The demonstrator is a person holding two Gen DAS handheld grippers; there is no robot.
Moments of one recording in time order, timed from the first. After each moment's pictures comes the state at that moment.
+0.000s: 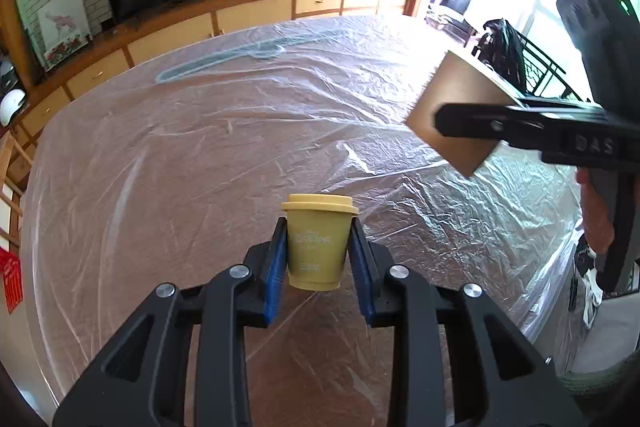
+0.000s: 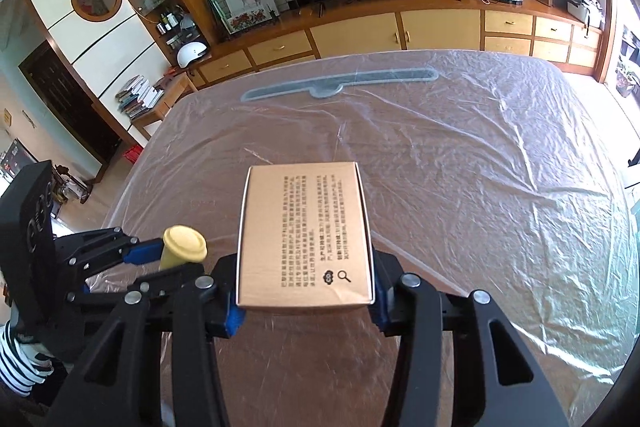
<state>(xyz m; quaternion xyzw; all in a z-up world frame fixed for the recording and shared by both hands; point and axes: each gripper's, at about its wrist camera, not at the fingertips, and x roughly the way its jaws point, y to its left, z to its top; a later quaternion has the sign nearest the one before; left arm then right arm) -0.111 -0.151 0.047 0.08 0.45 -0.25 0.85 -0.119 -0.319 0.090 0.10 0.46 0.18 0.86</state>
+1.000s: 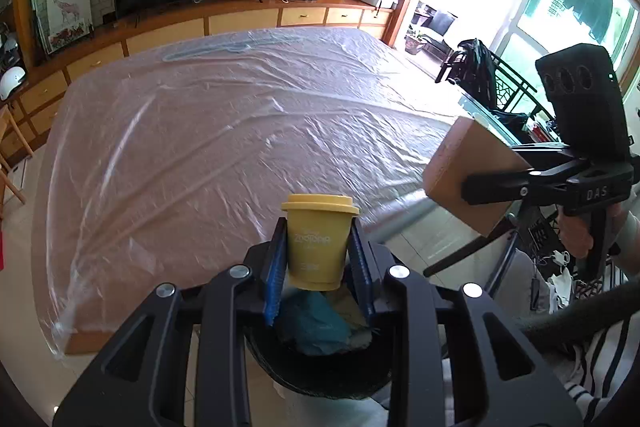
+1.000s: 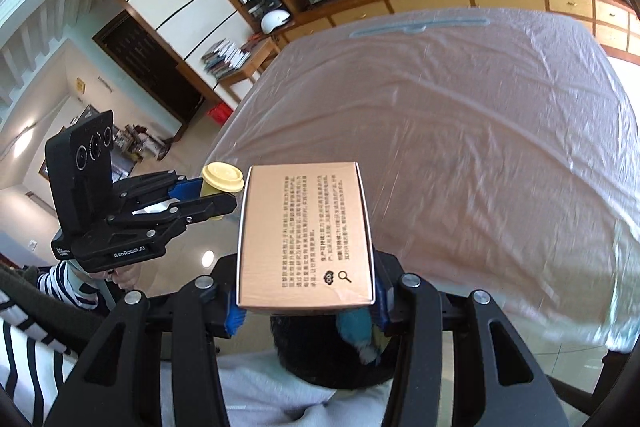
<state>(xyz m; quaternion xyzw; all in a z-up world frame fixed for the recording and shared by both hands) -0.253 -0.137 0.086 0.03 0.44 -0.28 0.85 -0.270 -0.336 0.113 0.12 0.48 0.33 0.80</state>
